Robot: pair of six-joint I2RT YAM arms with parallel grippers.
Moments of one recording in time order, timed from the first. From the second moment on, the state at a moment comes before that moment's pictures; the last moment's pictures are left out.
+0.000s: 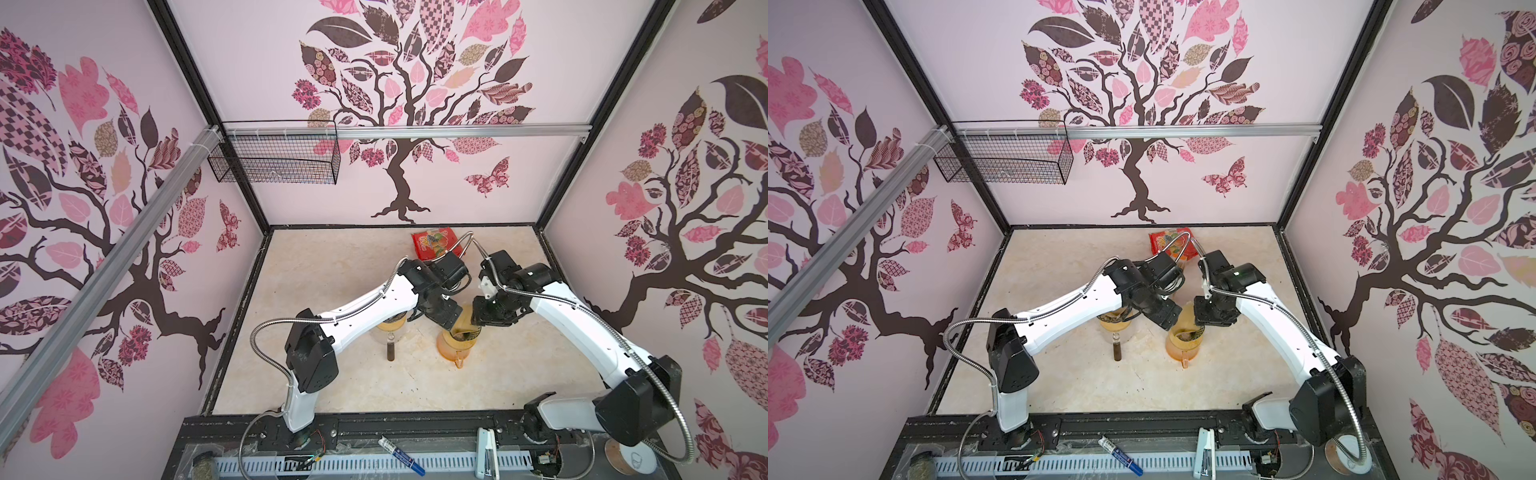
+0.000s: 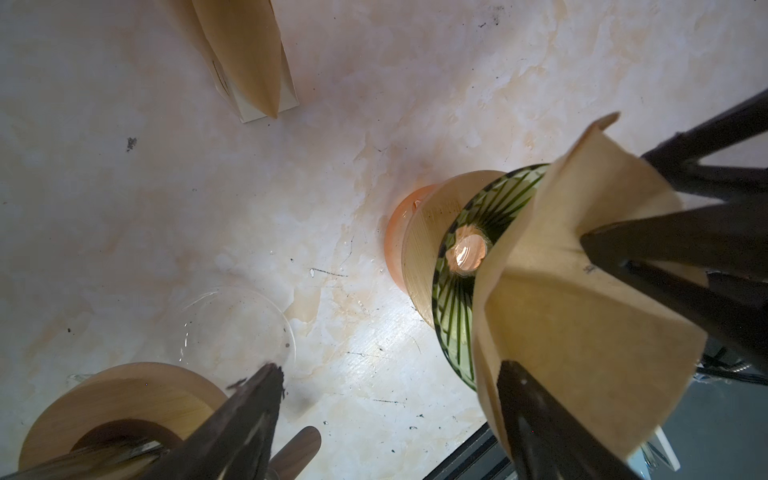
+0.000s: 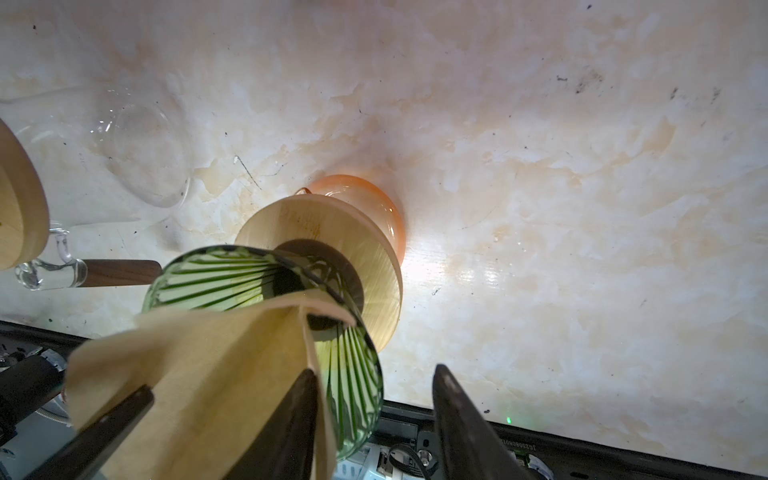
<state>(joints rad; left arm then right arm) -0.96 1.94 1.89 -1.14 -0.01 -0.27 0.40 1.35 1.22 -1.21 -0.13 0.39</state>
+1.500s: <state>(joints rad) -0.96 1.99 1.89 -1.15 -0.01 -0.26 0.40 1.34 1.14 -1.14 -0.16 0.41</state>
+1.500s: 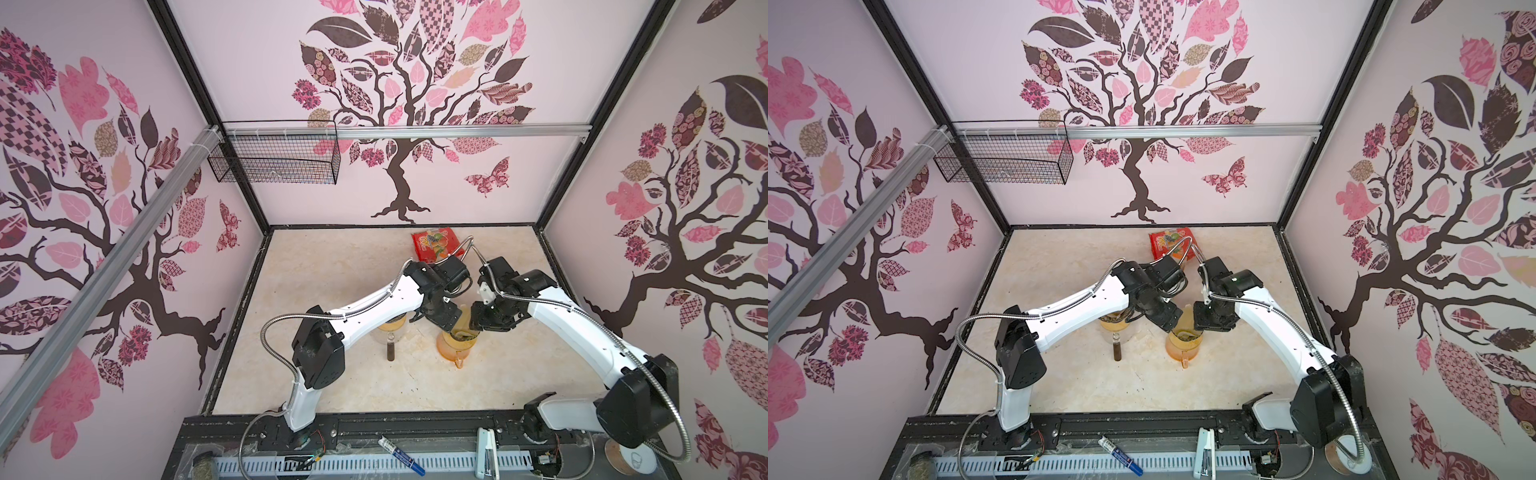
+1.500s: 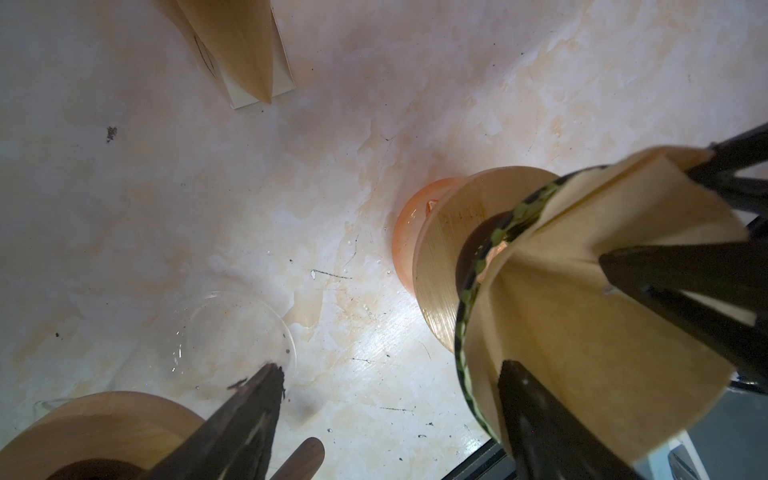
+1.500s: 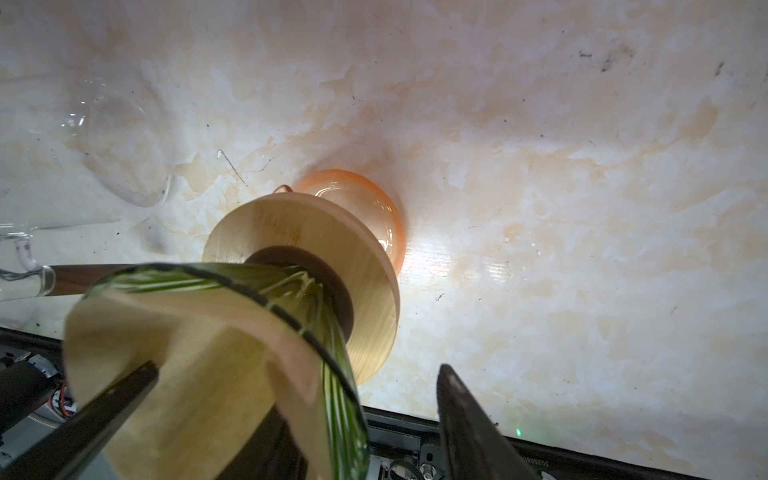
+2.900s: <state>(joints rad) -0.96 1.99 1.89 -1.14 -0.01 -0.26 0.40 1.32 1.02 -1.06 -0.25 0.42</state>
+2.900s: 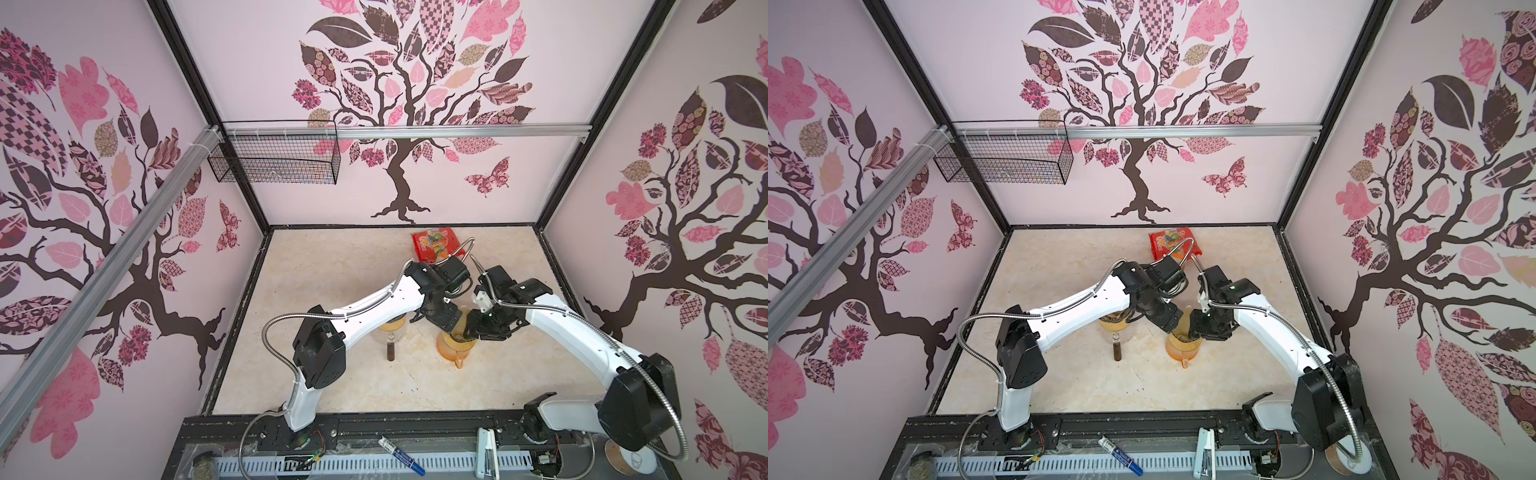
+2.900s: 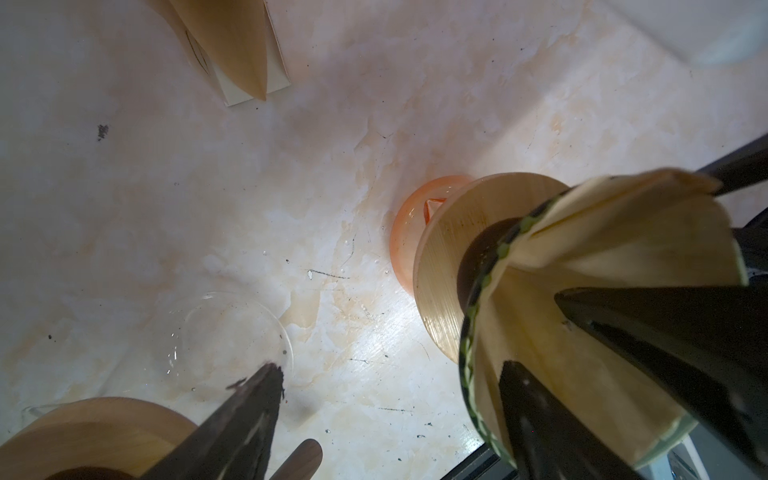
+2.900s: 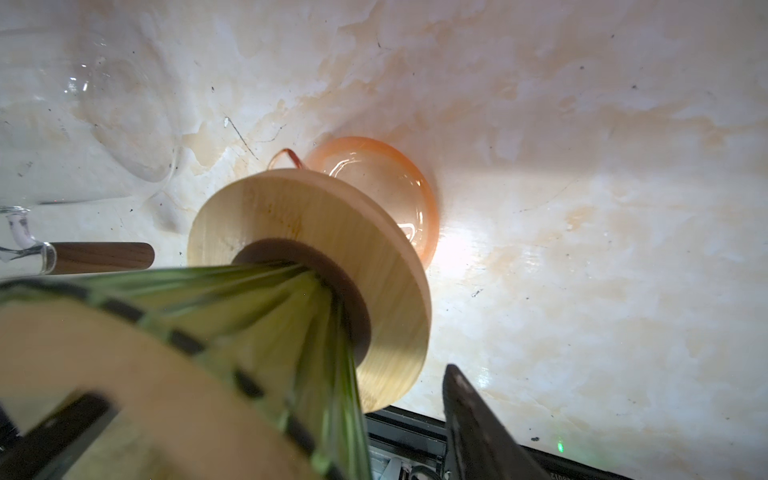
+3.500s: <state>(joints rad) -0.96 1.98 1.91 -1.16 0.03 -0.26 0.40 1.32 1.01 -1.04 -0.23 0.42</state>
